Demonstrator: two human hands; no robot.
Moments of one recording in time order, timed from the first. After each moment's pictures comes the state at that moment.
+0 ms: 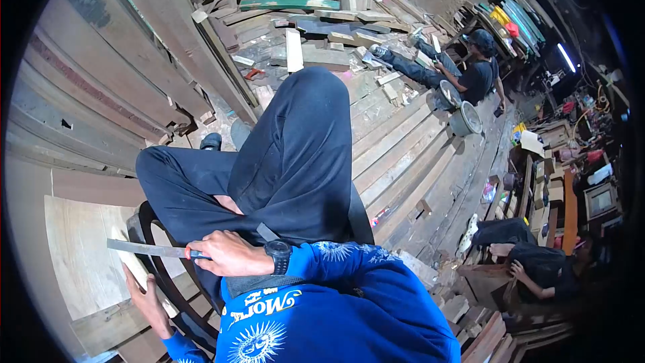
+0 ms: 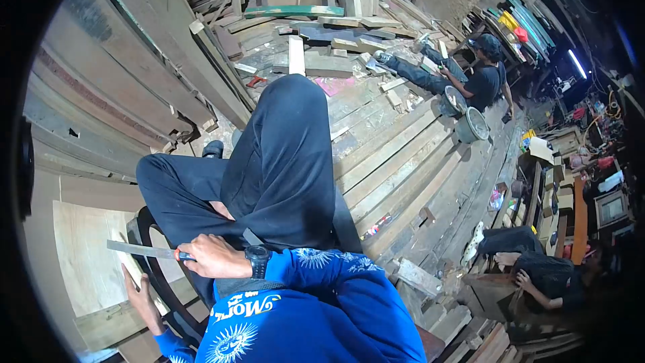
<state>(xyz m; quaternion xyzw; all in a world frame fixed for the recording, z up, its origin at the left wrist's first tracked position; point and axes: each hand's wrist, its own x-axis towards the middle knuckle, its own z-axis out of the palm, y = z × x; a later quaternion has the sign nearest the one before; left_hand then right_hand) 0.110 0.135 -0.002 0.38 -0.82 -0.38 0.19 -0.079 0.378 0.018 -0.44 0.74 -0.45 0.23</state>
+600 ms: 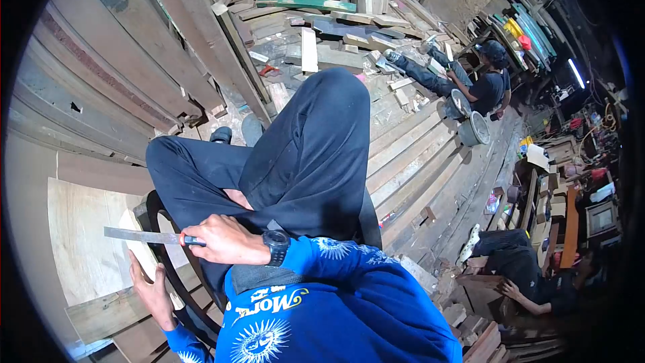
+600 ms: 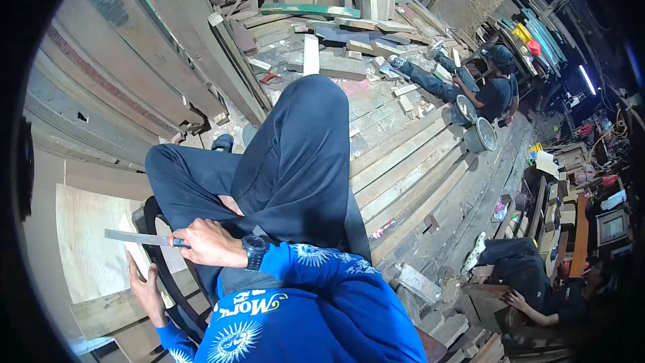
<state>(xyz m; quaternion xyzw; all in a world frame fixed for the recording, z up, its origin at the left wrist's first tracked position) 0.104 0.149 0.002 0.36 -0.82 -0.38 0.22 -0.092 0.351 0.020 -0.47 0.72 -0.48 0.18</state>
